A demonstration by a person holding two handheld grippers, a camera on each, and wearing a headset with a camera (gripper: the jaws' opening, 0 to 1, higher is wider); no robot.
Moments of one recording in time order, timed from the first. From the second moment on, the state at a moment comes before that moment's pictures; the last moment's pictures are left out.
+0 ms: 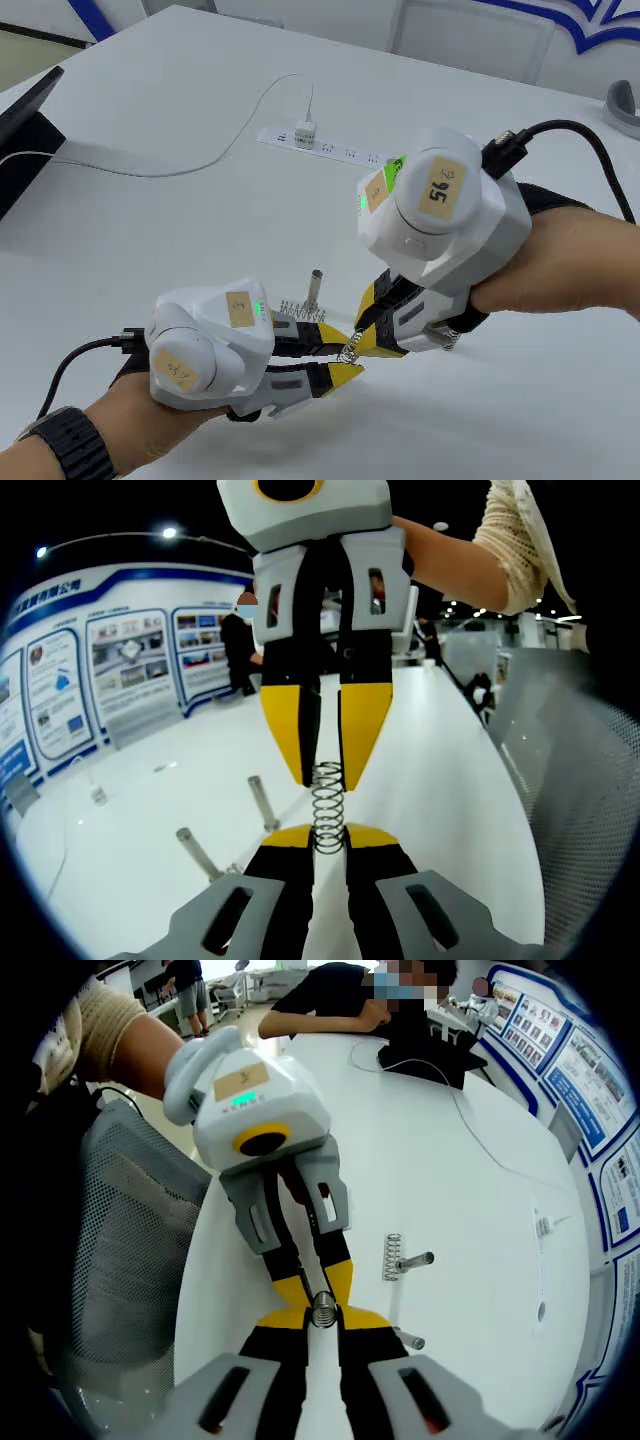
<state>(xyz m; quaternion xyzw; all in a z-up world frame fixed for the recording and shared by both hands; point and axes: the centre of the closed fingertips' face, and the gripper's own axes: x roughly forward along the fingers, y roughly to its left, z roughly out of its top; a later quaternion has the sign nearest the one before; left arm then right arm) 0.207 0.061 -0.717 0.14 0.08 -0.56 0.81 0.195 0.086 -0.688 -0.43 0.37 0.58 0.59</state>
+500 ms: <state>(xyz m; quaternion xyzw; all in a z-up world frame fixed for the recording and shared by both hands) 0.208 0.062 -0.713 0.13 0.08 -0.56 0.82 0.197 0.086 -0.698 -0.42 0.37 0.58 0.59</state>
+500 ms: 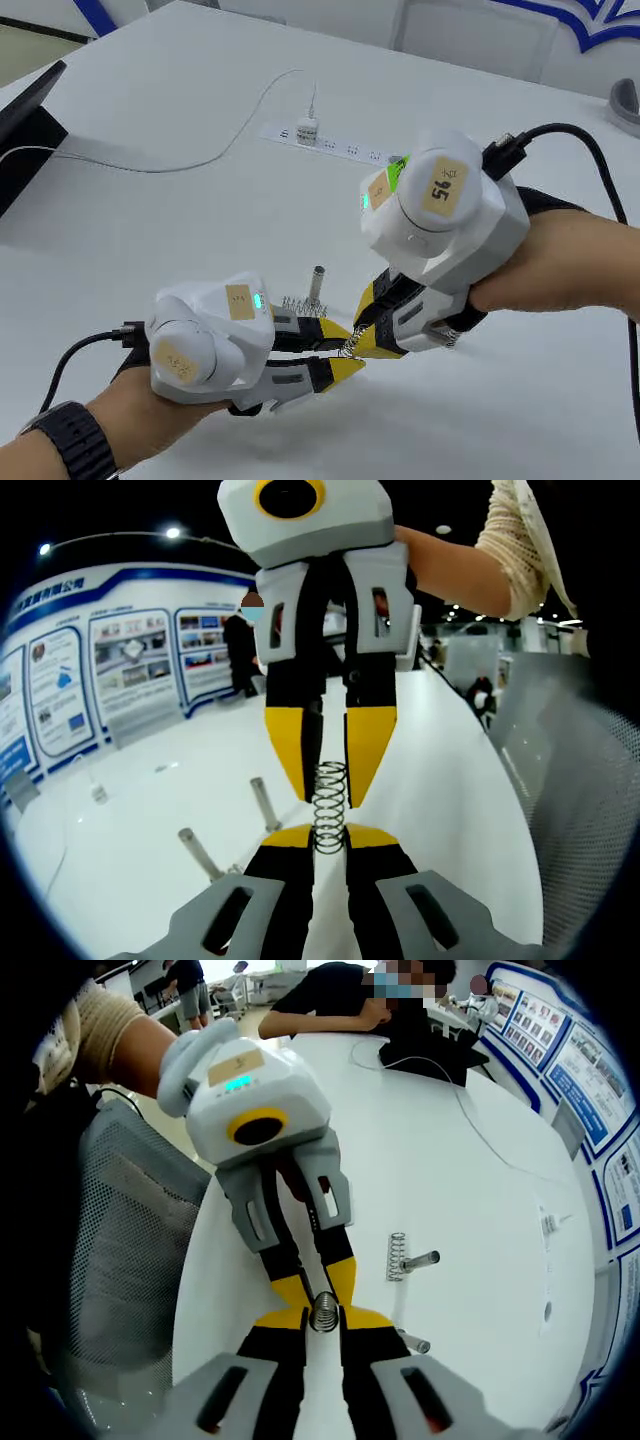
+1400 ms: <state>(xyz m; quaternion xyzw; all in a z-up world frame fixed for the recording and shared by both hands) 0.213 0.064 -0.709 0.13 0.07 -0.55 0.82 0.206 0.090 -0.697 -0.41 0.37 0.58 0.61</state>
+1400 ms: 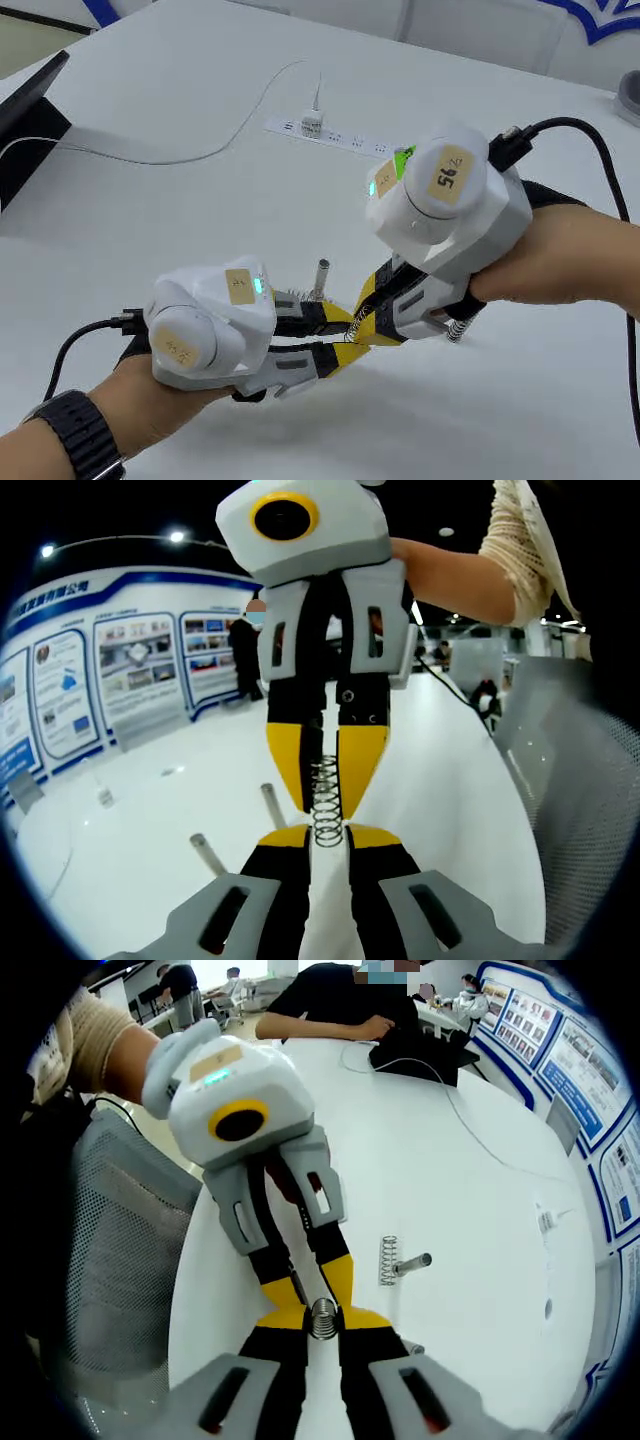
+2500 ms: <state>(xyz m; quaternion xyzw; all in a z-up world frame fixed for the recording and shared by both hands) 0.246 0.131 -0.705 0.10 0.09 -0.46 0.88 0.241 0.054 -0.670 -0.41 0.37 0.52 0.65</state>
